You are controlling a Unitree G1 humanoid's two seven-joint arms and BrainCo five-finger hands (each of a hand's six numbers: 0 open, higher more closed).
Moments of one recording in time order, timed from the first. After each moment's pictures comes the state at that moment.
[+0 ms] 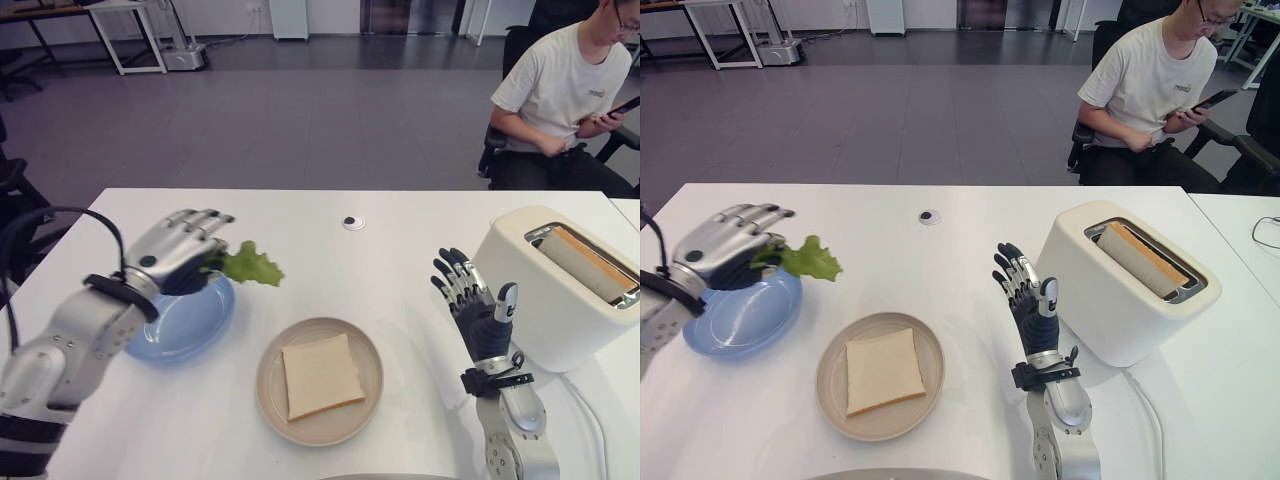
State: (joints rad) left arm 0.01 0.98 0.01 -0.34 0.75 -0.18 -0.20; right arm 0.29 -0.03 0.06 -0.40 0.24 -0.07 0.22
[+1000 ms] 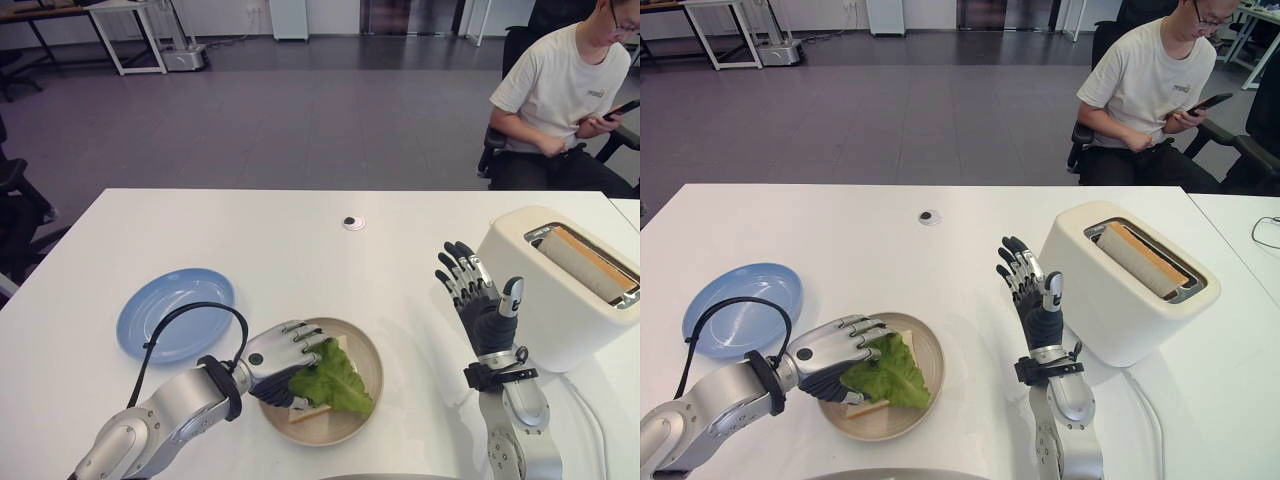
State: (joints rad) left arm 0.22 0.81 -0.19 -0.58 0.89 -0.32 -0.47; right arm 0.27 -0.03 0.04 -0.41 0.24 -0.06 0.21
